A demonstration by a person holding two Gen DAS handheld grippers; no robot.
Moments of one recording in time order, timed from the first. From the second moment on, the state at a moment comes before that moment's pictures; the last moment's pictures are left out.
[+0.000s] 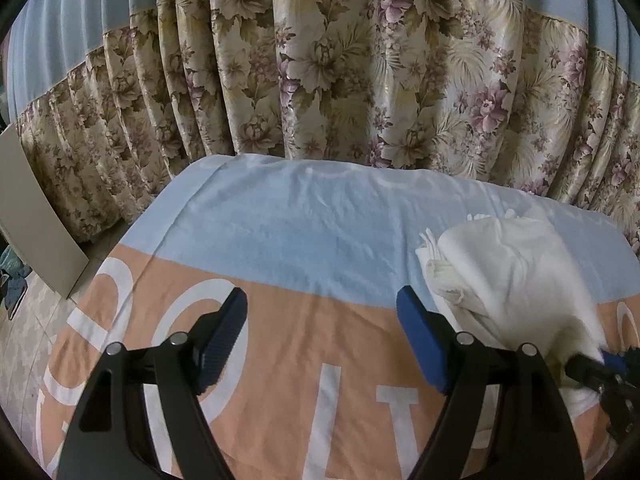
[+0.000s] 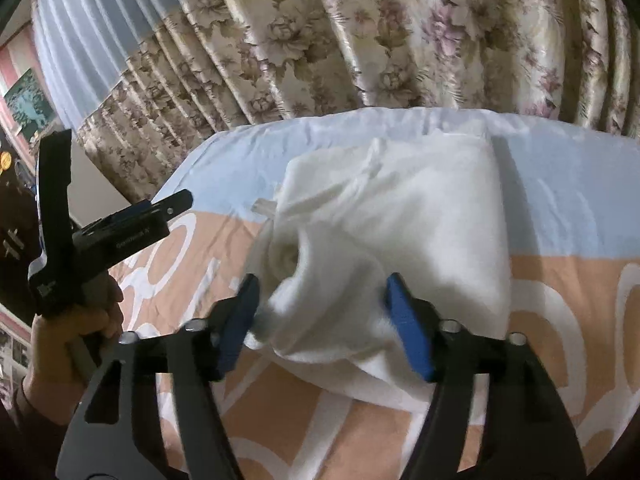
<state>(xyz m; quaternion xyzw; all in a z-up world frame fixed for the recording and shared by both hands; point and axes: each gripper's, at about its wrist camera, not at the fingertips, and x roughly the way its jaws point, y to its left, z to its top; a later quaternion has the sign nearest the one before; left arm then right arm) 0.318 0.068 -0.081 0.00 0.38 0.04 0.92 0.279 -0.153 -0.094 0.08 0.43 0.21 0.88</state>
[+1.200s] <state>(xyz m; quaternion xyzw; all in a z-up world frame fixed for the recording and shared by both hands) 0.333 -0.034 -0.140 0.00 0.45 -0.01 0.89 0.258 -0.236 -0.071 0.08 0.37 0.12 0.92</state>
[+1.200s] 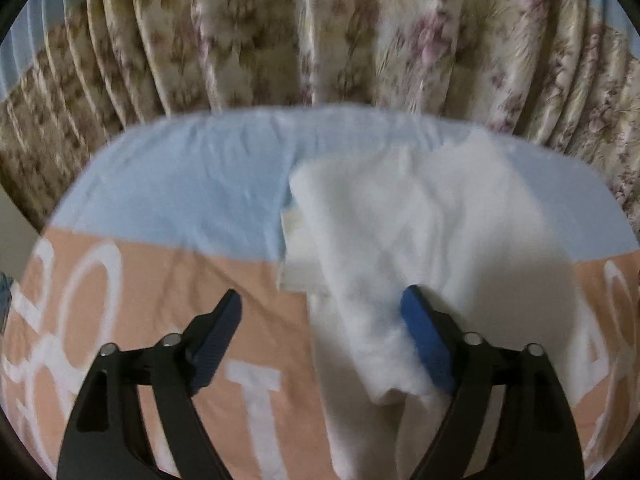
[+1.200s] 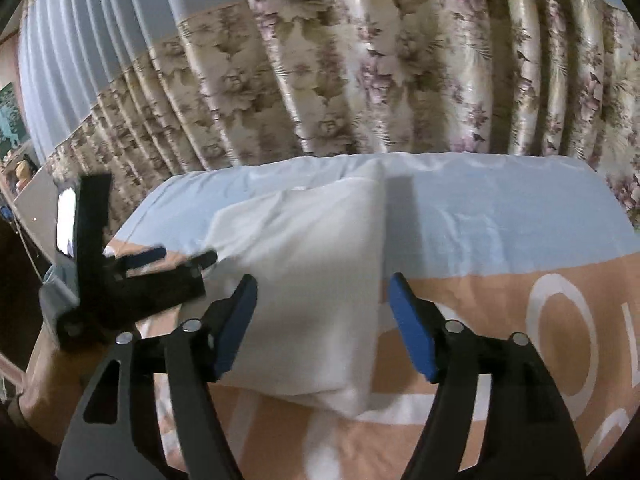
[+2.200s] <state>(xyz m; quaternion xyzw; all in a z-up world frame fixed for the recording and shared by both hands) 0.306 -0.080 -0.123 -0.01 0.43 -0.09 0.90 0.304 -0.236 -0.124 0.12 0.42 0.13 0.89</state>
